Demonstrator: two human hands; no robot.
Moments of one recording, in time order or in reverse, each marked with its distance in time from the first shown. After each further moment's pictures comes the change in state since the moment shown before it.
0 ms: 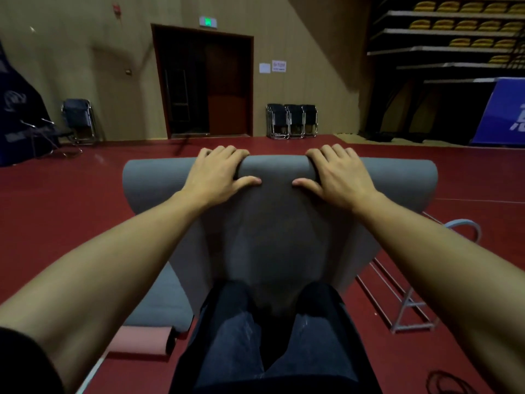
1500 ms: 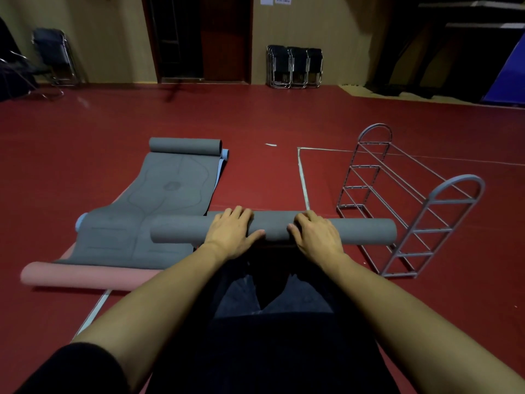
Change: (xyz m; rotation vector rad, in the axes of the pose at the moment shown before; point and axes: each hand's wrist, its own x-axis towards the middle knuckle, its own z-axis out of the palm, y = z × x) left_hand -0.172 0.077 0.161 -0.190 -0.494 -0.199; right_hand -0.181 -0.138 0.115 0.386 -0.427 0.288
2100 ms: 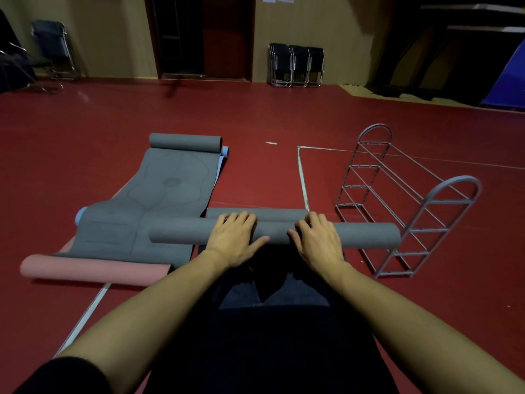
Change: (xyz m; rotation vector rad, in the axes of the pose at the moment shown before) left_hand -0.028 0.009 0.005 0.035 0.056 0.077; right_hand -0.026 -0.004 0.003 -0.088 0.155 -0.052
